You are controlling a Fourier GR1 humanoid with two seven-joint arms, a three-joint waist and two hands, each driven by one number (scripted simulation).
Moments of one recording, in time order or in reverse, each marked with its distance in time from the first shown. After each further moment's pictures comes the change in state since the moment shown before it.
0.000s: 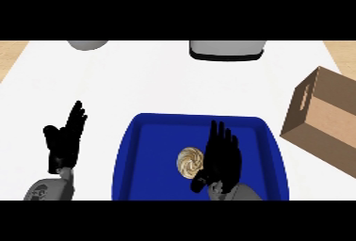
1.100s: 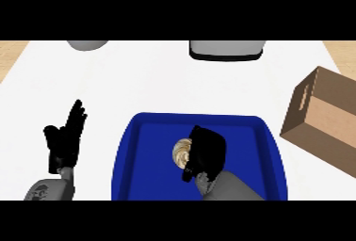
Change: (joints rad) left arm 0.004 -0.011 0.002 -0.026 -0.024 0.007 0.007; right arm -0.157 -0.001 0.085 0.179 -0.016 -0.110 -0.026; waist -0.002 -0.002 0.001
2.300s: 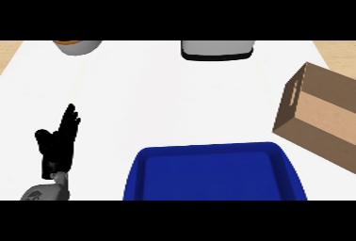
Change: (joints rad) left arm 0.037 0.002 0.029 -0.029 0.003 0.003 0.016; right arm 0.647 -0.829 0.111 -0.999 0.158 -0.051 -0.287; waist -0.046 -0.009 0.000
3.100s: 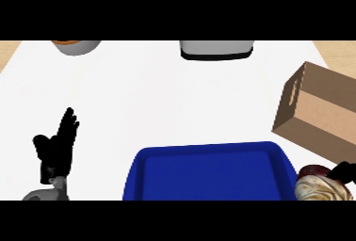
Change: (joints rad) left arm 0.032 -0.006 0.004 -0.012 0.002 -0.004 -0.018; right arm 0.006 -0.180 -0.388 -0.018 0.011 -0.131 -0.015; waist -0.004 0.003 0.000
